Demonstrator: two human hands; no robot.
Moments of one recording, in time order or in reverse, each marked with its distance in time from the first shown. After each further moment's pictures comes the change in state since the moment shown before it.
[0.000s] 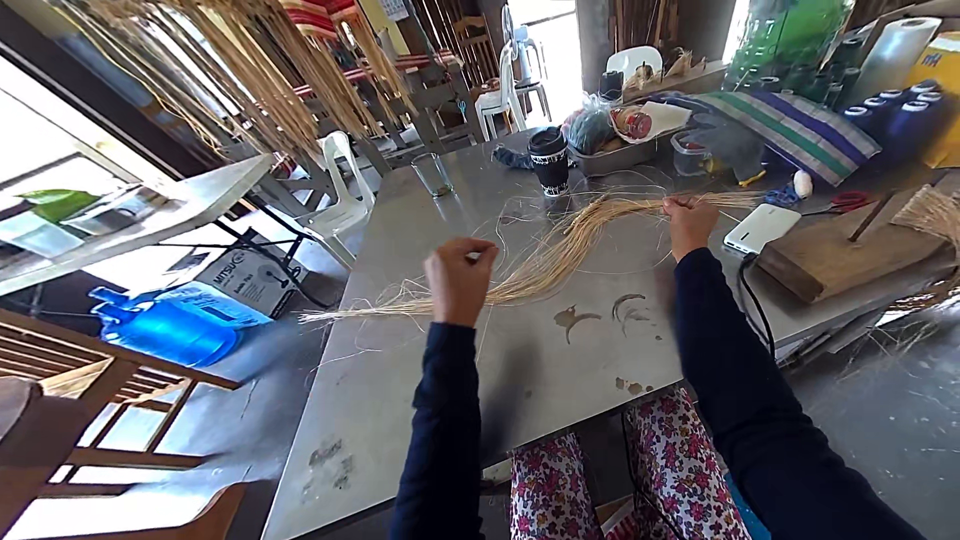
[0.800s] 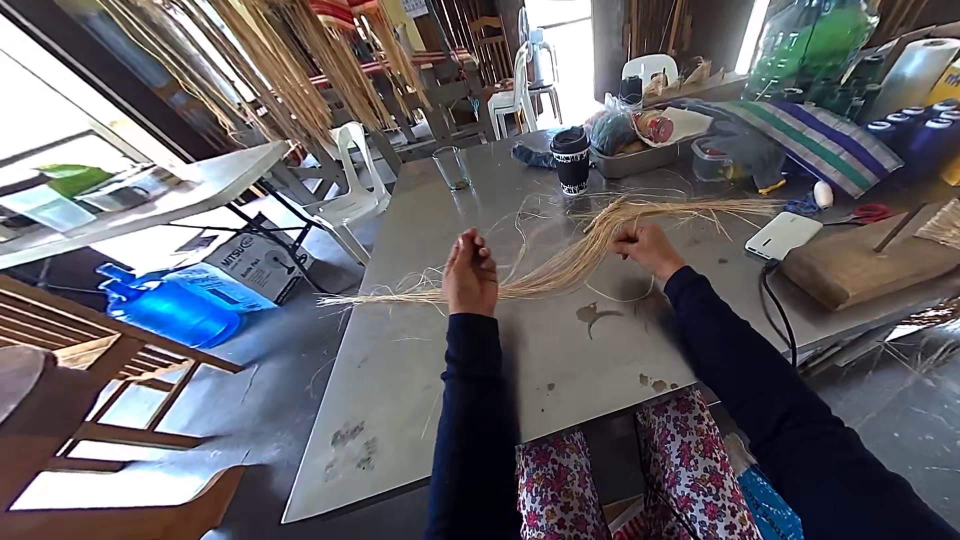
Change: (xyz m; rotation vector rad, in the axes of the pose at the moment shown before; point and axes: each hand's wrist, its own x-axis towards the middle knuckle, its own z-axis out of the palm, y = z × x) left_hand 0.012 -0.064 0.029 -1.436 0.271 -0.351; right_hand -0.057 -0.010 0.039 -0.324 -0.784 -0.216
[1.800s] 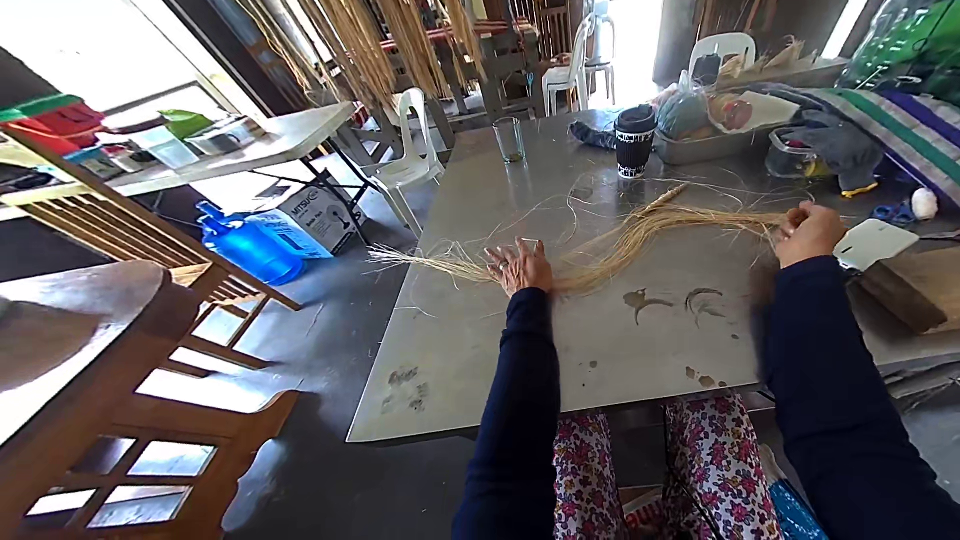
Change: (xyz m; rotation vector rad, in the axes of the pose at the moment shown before) left_hand 0.001 -0.024 -0.037 1.829 0.124 -0.120; right_hand -0.002 0.045 -0.072 0.813 0.851 0.330
